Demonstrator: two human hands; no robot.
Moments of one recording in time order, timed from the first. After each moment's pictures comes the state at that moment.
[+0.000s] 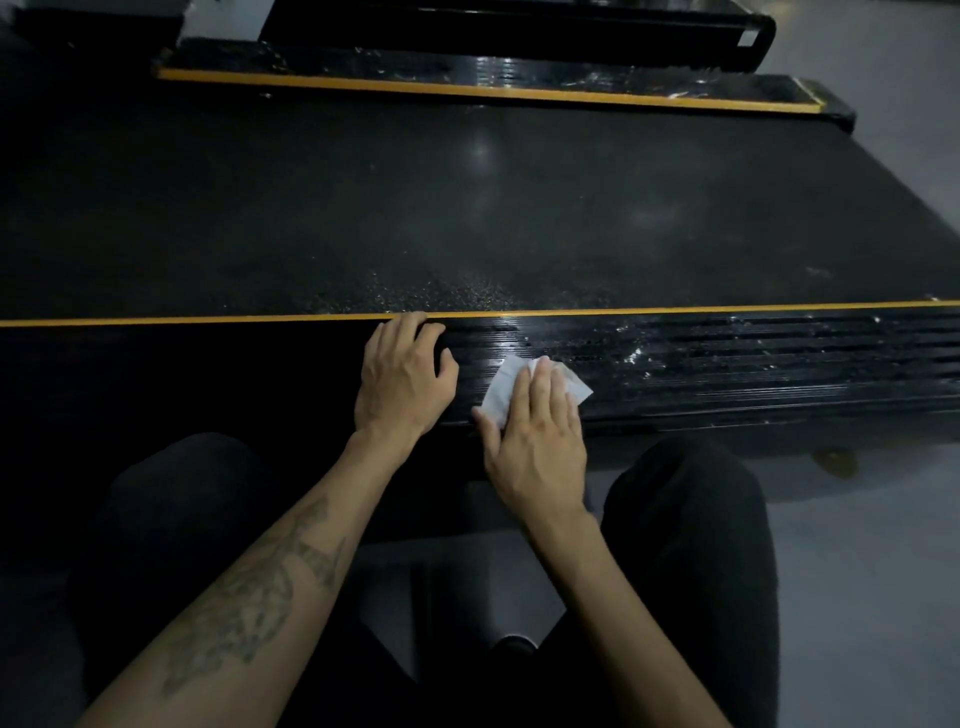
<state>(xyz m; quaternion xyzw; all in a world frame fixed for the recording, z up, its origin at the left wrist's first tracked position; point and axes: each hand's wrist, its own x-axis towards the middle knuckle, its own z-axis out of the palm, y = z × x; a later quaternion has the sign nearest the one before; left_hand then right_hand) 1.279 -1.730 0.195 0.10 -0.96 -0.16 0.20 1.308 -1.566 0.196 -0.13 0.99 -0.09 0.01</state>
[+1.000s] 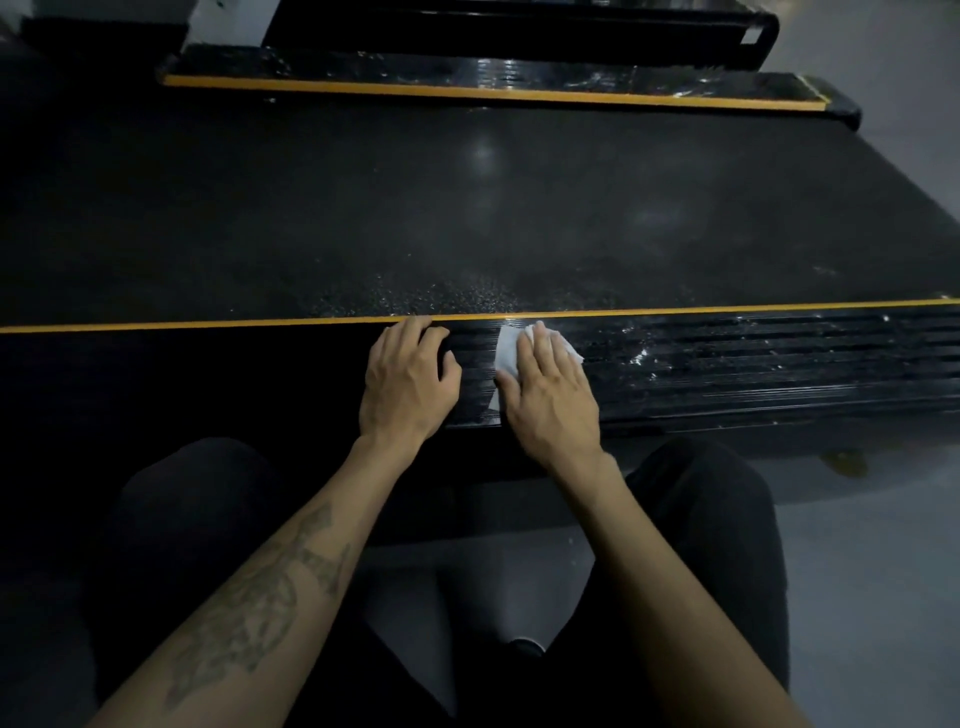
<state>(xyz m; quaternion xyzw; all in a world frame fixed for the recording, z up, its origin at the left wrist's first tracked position) 1.281 -1.731 0.196 0.10 -0.96 -0.17 0.21 1.251 -1.562 0.205 -0.18 0.98 -0.05 0.03</state>
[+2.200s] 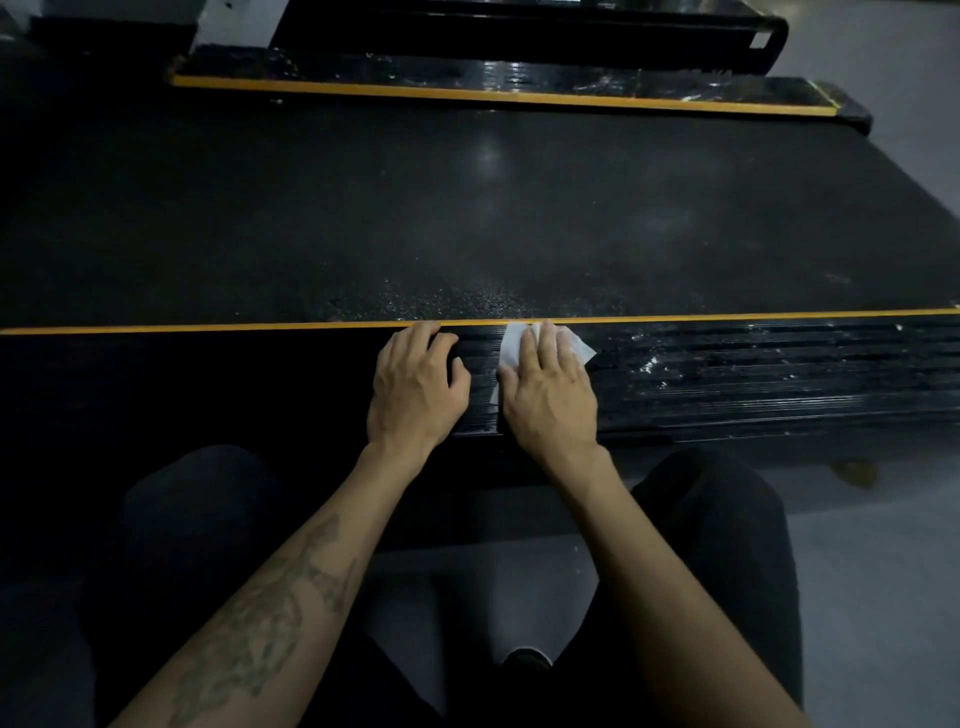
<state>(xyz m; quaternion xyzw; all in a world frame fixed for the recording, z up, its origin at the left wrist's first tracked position) 1.280 -1.731 0.194 0.10 -0.96 -0.16 0.21 1.241 -1.580 0.204 -0.15 0.99 -0.04 0.03</state>
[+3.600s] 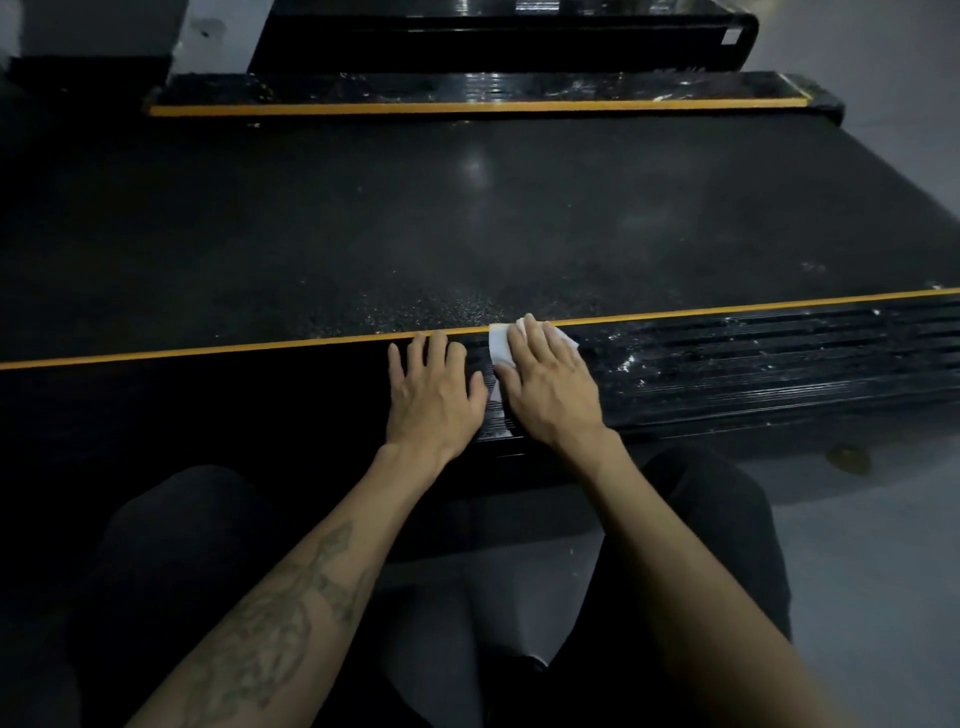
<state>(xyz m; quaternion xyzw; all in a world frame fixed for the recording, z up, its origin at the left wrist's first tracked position) 1.266 -1.696 0.203 0.08 -0.99 -0.09 0.08 1.216 -1.550 0.207 -0.20 0.98 -0.07 0.03</state>
